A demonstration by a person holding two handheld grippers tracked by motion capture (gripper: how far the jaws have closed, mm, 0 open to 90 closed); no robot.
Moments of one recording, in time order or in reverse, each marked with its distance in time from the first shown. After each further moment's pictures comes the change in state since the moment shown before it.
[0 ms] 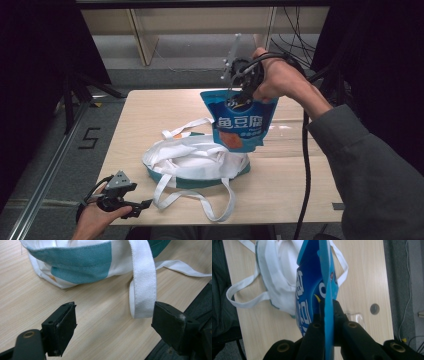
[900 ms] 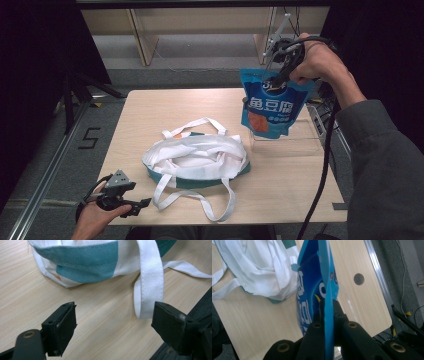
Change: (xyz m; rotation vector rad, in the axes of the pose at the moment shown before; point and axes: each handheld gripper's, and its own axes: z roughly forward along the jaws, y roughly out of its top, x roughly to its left) left arm 0.005 -0.001 0.000 0.009 0.018 -0.009; right arm -0.061 -0.081 -0.011 0.002 -0.023 0.256
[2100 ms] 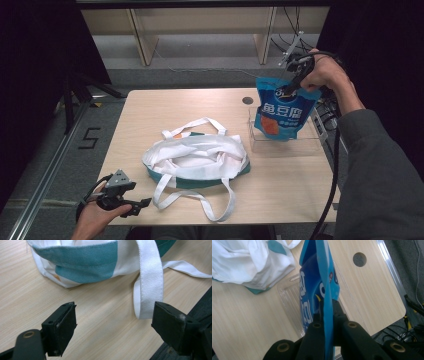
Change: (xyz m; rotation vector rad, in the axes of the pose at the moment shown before) left arm 0.000 0.001 0.000 0.011 -0.002 0.009; right arm -0.055 -0.051 0.062 0.042 0.073 0.059
